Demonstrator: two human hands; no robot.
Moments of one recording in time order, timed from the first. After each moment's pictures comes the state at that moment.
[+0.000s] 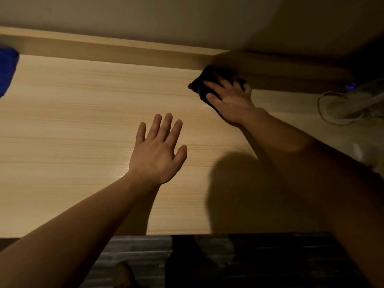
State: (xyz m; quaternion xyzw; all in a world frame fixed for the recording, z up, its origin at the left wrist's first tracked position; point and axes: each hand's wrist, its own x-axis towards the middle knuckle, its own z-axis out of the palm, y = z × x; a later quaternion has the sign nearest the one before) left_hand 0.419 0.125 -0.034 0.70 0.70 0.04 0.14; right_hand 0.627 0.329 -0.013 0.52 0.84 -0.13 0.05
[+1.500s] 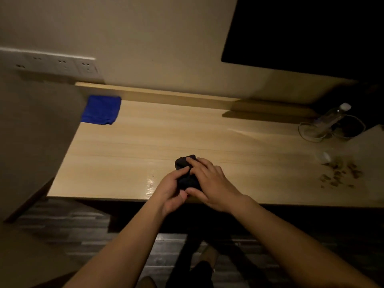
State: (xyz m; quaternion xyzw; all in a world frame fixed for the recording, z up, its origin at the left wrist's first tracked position) left_hand 0.343 -0.055 0.091 0.01 0.41 0.49 0.77; right_hand 0.510 -0.015 0.113 0.35 0.91 -0.20 -0.05
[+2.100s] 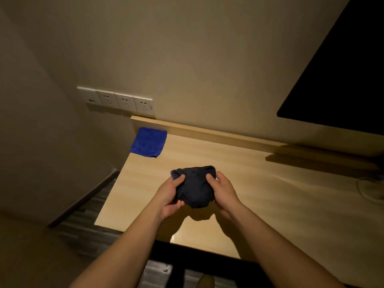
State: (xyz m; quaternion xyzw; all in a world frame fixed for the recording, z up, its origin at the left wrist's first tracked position) left_hand 0.192 0.008 0.125 0.01 0.50 0.56 0.66; right_hand 0.350 0.076 0.126 0.52 0.43 -0.69 -0.27
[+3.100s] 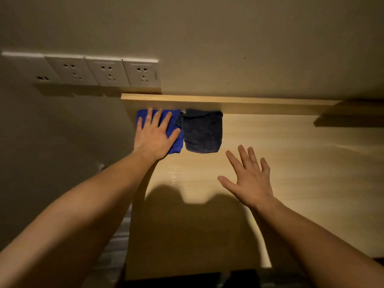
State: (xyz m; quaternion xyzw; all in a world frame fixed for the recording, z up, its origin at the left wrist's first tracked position) left_hand -0.075 0.188 -0.022 0.69 0.72 0.04 0.12; right_hand 0.255 0.121 -0.022 0.61 0.78 -0.08 0.08
